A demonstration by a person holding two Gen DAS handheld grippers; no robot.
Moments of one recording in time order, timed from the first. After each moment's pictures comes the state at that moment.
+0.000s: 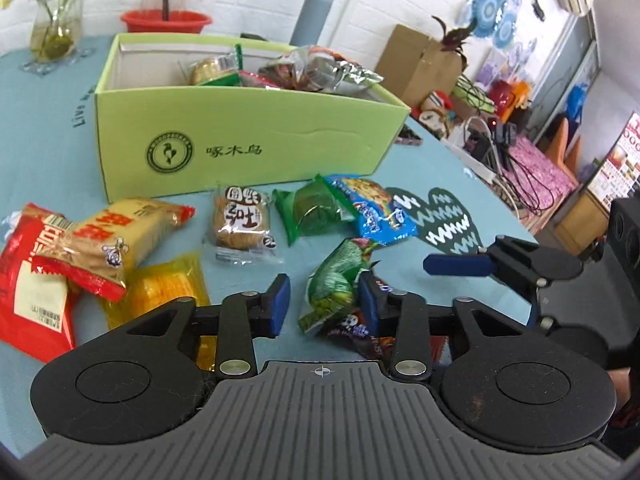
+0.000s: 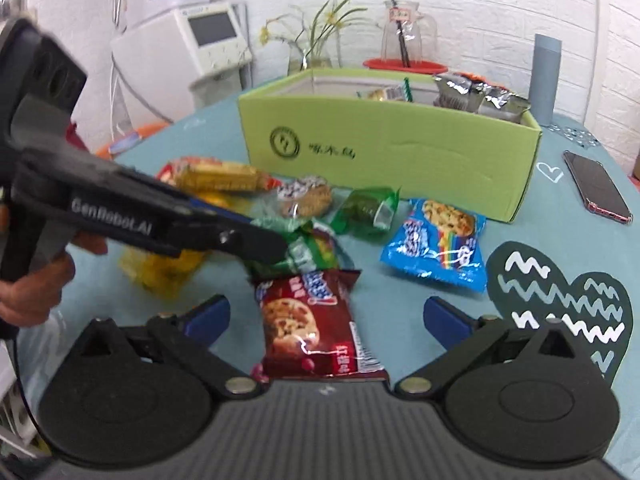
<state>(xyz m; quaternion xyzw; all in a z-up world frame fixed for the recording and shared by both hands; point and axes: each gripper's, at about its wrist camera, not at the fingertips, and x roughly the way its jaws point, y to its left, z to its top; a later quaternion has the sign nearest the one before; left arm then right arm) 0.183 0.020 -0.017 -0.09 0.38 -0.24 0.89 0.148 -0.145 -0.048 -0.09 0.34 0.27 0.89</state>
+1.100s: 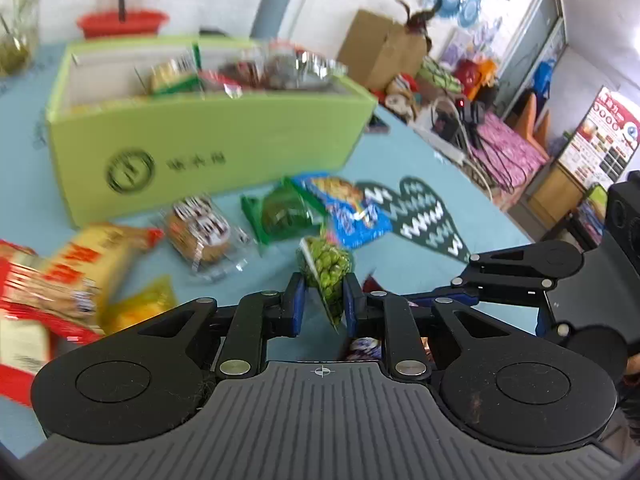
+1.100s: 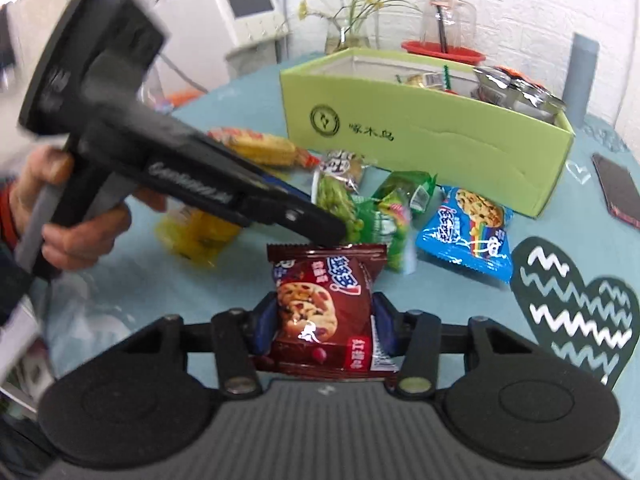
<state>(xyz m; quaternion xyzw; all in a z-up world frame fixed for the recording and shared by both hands) 0.194 0.018 -0.005 -0.07 0.38 -0.30 0.87 0.135 -0.157 -0.026 -0.08 0.36 0.32 0.87</state>
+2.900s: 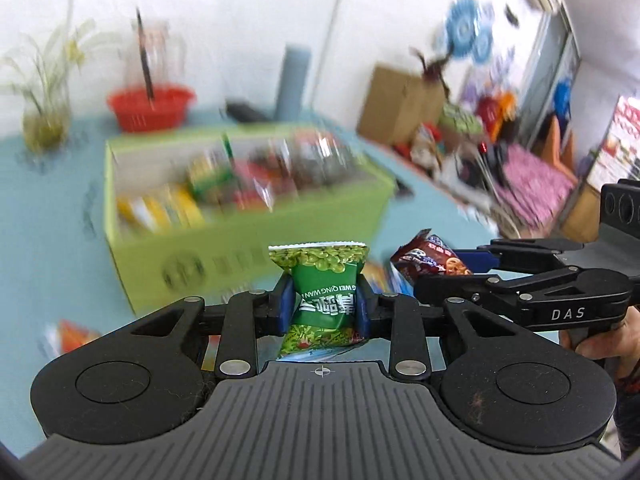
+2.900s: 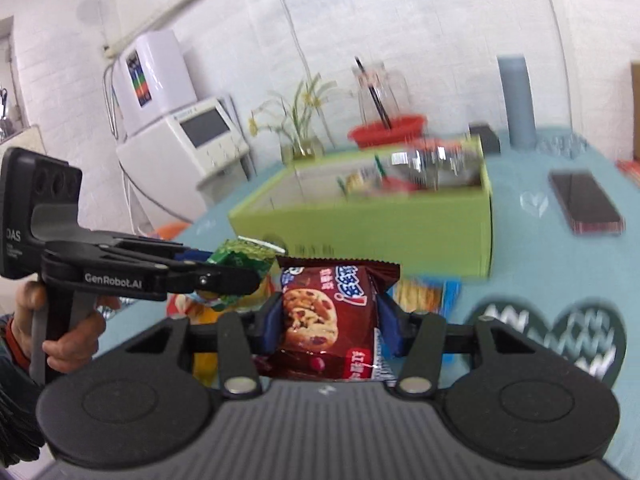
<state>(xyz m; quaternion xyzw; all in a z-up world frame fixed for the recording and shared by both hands) 0.210 0.026 0.051 -0.04 0.30 -0.25 0.92 0.186 -0.204 0.016 0.05 0.25 0.30 0.92</state>
